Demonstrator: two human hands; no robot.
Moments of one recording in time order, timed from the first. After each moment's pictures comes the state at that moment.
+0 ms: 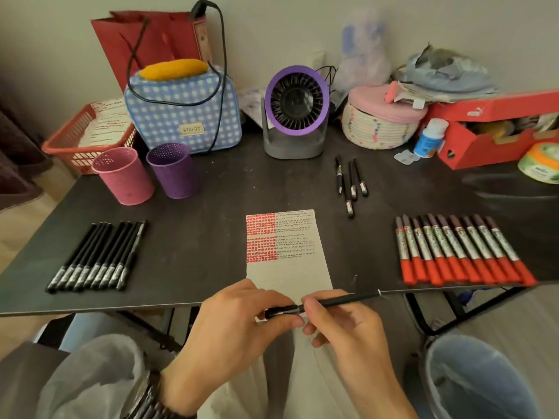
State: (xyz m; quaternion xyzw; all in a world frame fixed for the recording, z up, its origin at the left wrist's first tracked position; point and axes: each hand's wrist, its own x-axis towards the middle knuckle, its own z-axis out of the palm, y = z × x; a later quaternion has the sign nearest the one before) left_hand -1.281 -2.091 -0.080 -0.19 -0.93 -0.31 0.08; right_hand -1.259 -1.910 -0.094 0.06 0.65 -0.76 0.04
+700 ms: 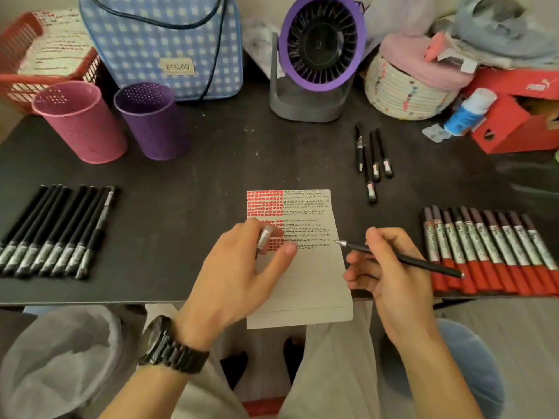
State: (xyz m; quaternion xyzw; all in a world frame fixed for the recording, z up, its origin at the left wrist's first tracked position) left_hand -1.360 -2.103 -0.125 -0.10 -0.91 -0.40 0.05; right_hand -1.346 -1.887 -0.106 0.12 0.66 -0.74 -0.03
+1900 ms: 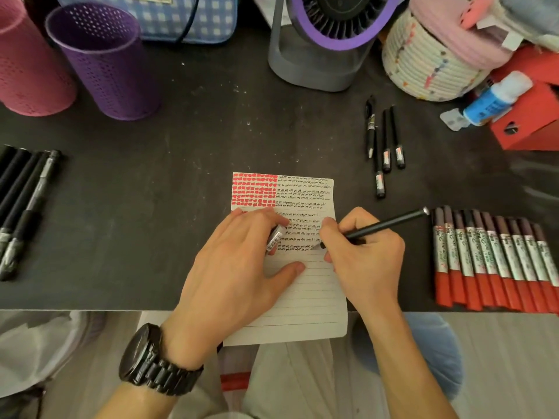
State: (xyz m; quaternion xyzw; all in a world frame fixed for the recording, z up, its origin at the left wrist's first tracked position) left_hand -1.377 -2.085 -0.146 -0.09 -0.94 -0.33 0.04; right_hand -1.401 -1.908 -0.143 0.07 0.85 -0.52 -0.12
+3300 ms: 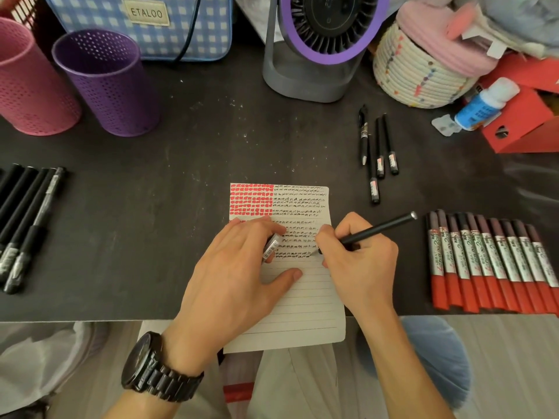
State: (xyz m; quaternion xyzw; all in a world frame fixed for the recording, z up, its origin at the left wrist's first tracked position) left_hand -1.376 -2.085 -0.147 -0.09 -0.94 -0.33 0.05; right_hand -1.403 -1.905 -0.146 0.05 0.85 -0.50 -0.13
